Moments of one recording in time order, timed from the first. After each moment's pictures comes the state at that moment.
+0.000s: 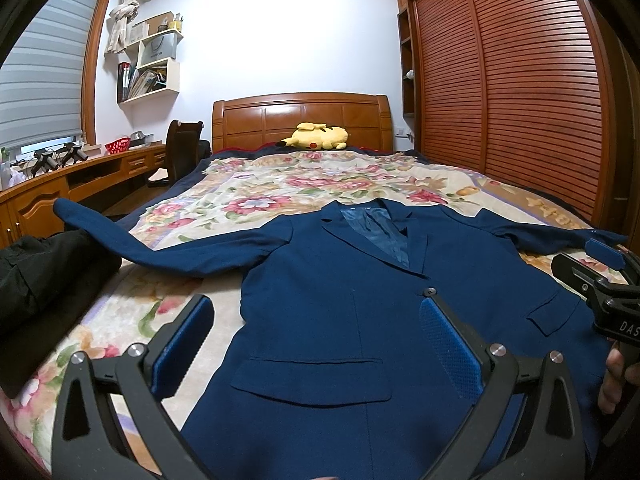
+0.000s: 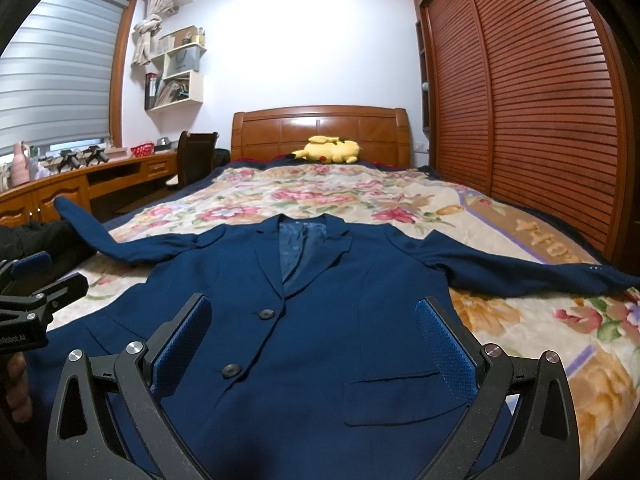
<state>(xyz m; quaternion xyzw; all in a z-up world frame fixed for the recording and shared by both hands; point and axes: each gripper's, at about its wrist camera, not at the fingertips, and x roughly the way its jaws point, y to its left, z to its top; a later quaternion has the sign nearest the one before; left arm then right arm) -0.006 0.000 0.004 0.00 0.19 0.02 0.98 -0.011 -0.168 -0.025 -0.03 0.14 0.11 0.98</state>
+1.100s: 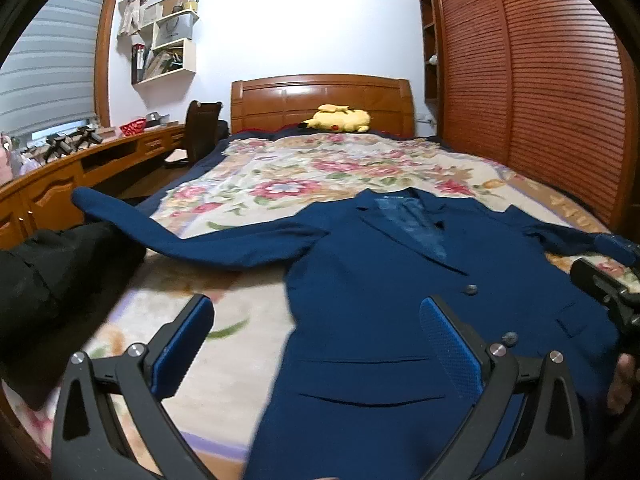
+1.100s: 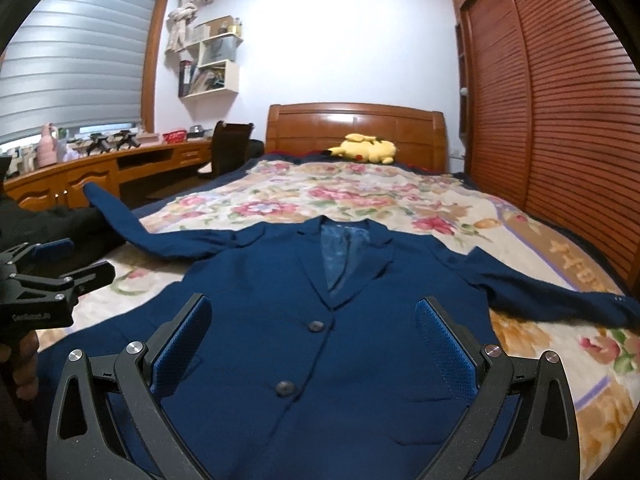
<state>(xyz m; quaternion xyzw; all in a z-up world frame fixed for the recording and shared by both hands) 0.007 0.051 0.015 -0.01 0.23 0.05 0.97 -0.003 -0.120 -0.007 -0.06 0.16 0.18 0.97</state>
